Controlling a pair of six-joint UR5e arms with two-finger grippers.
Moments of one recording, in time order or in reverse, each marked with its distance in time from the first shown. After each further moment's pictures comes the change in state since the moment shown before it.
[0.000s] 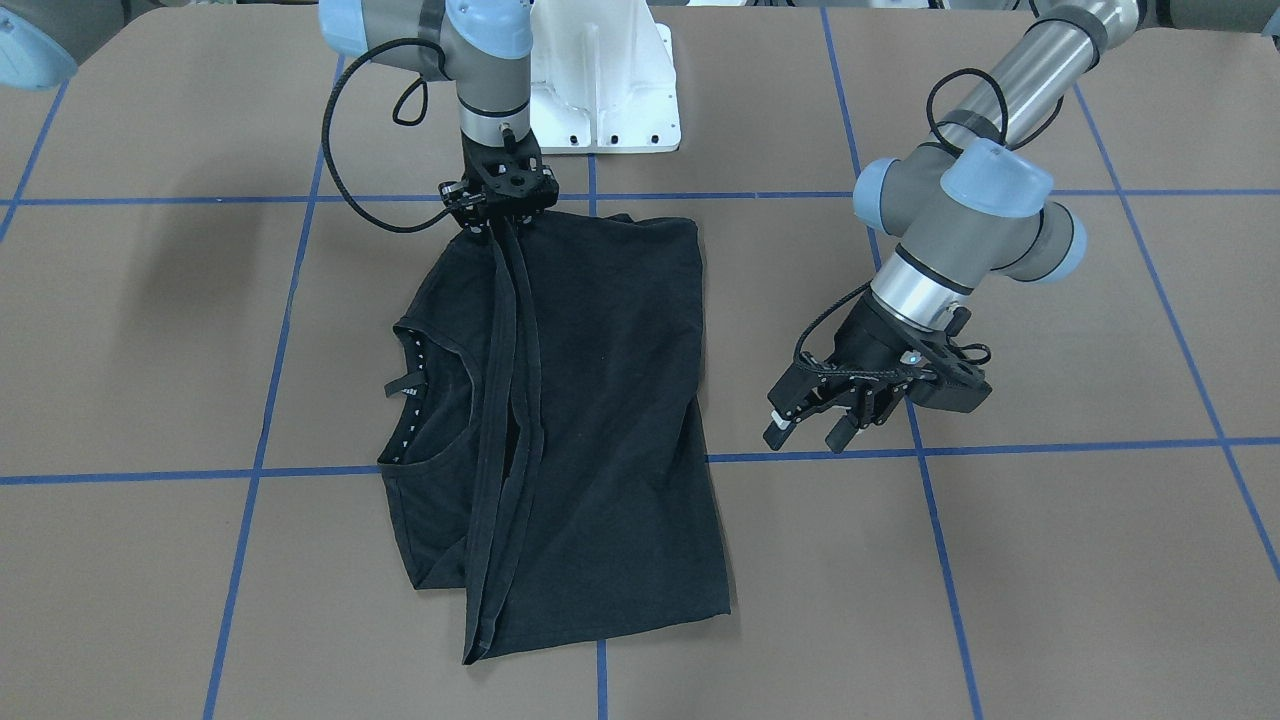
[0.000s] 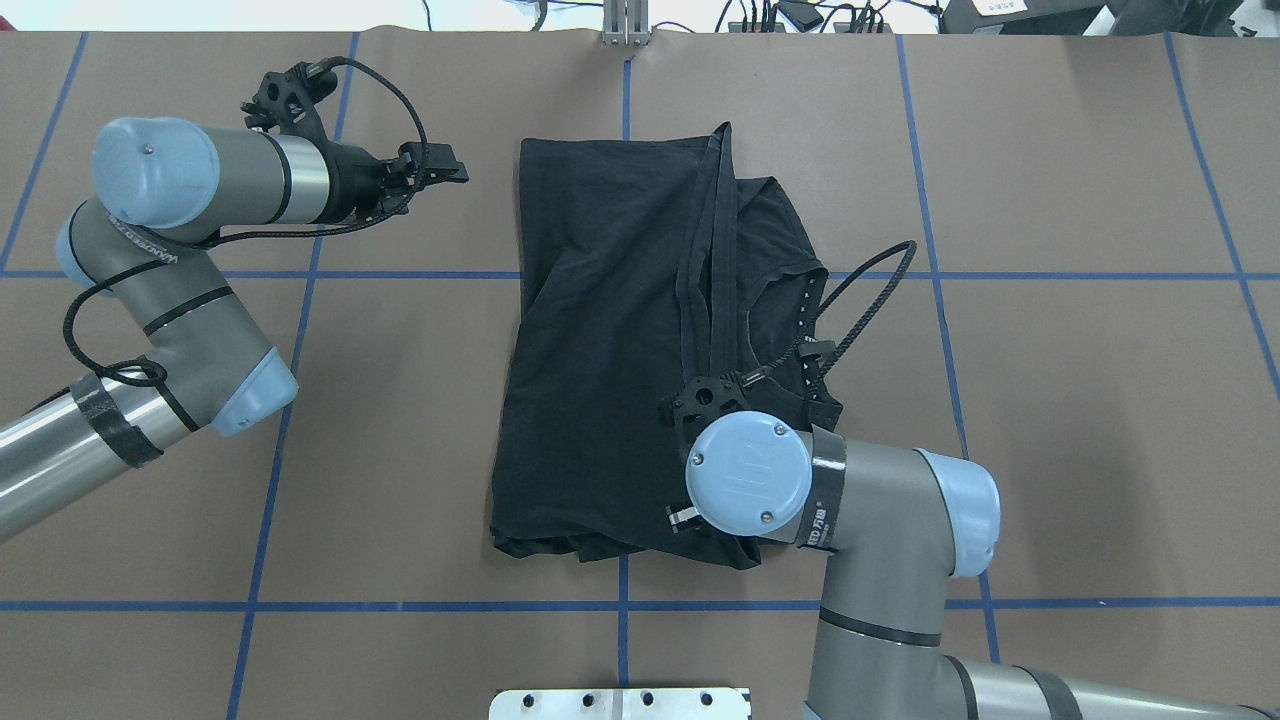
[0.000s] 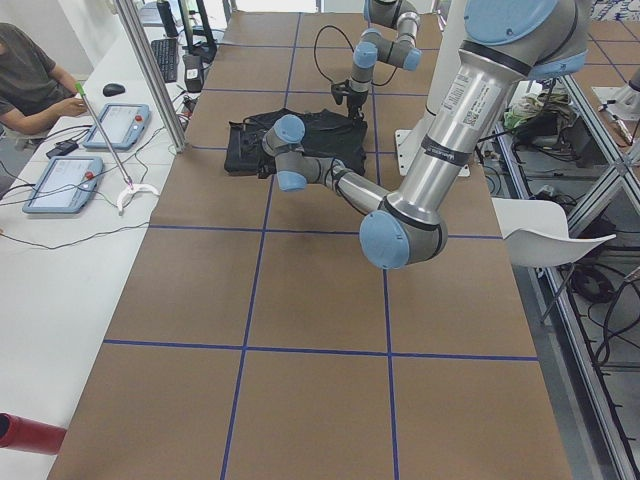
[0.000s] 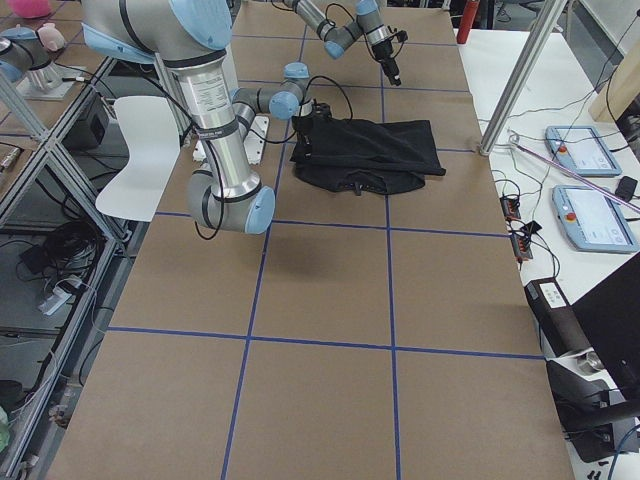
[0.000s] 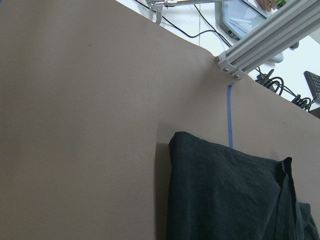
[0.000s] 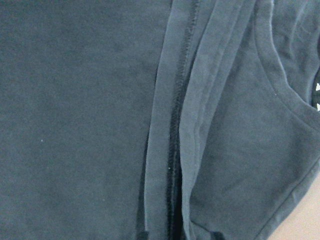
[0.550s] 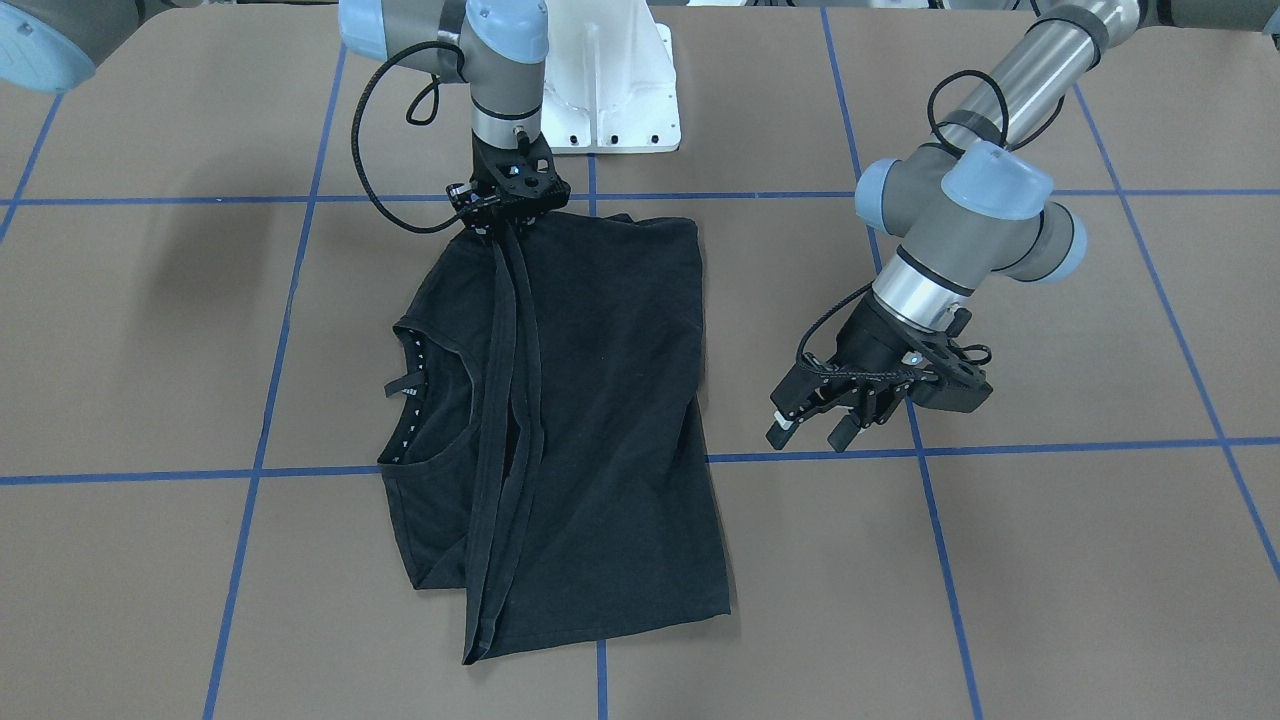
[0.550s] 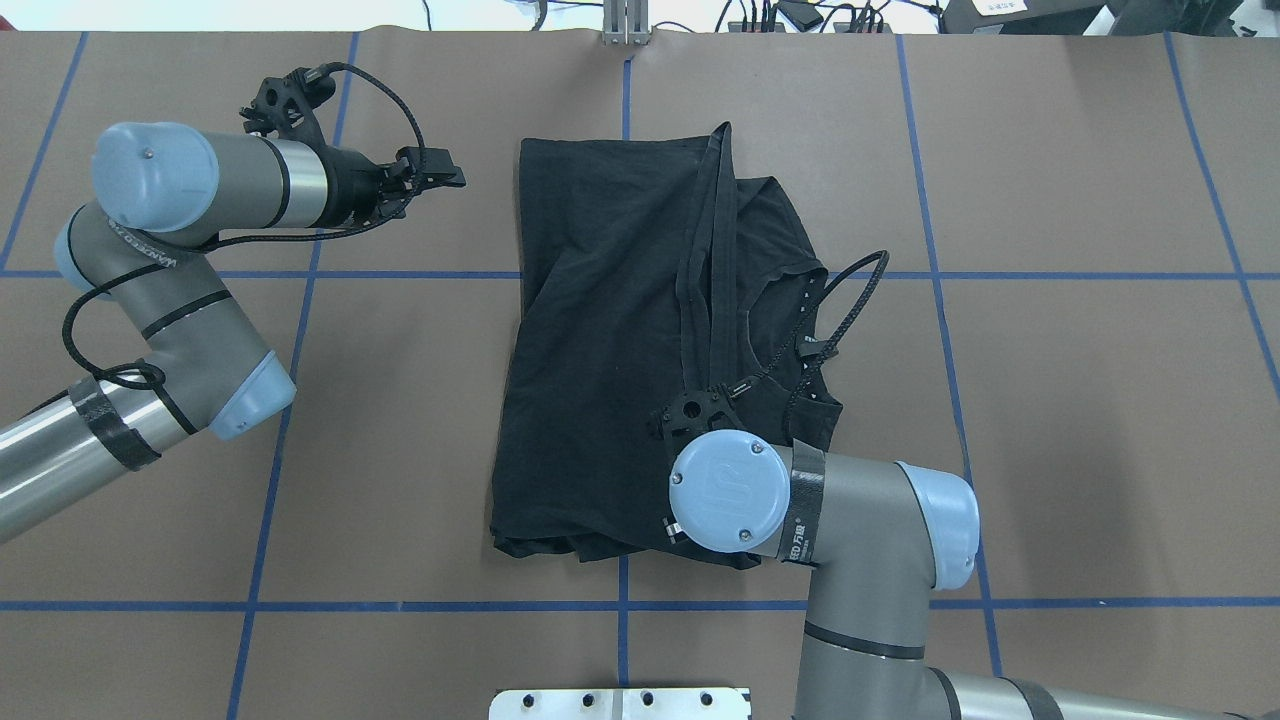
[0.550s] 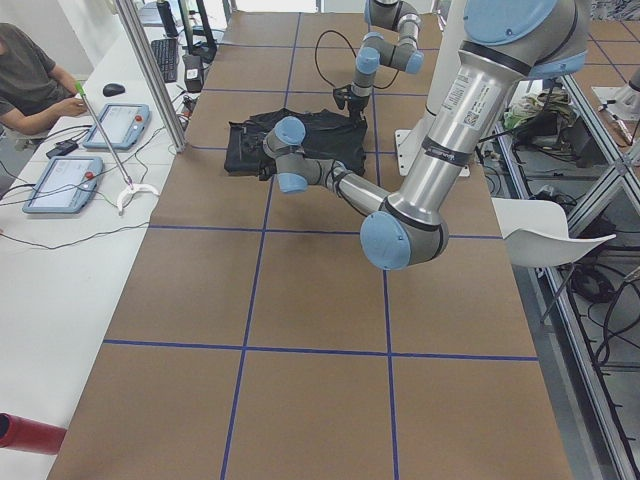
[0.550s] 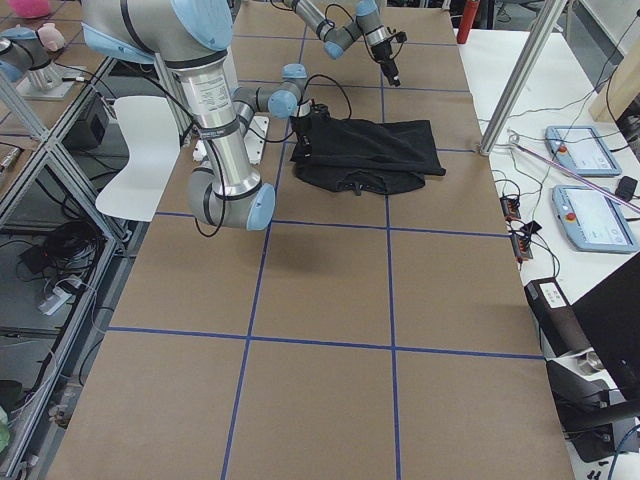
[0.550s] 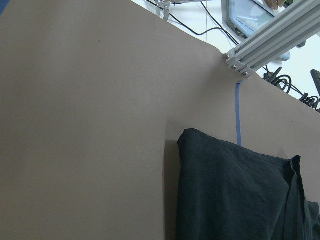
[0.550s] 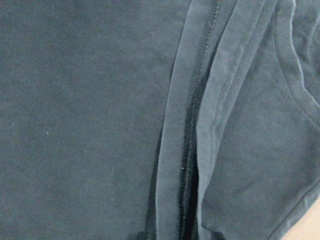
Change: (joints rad) left arm 0.002 0.005 0.000 0.000 0.000 -0.002; right arm -0.022 0.011 -0.014 -0.028 -0.032 -0.020
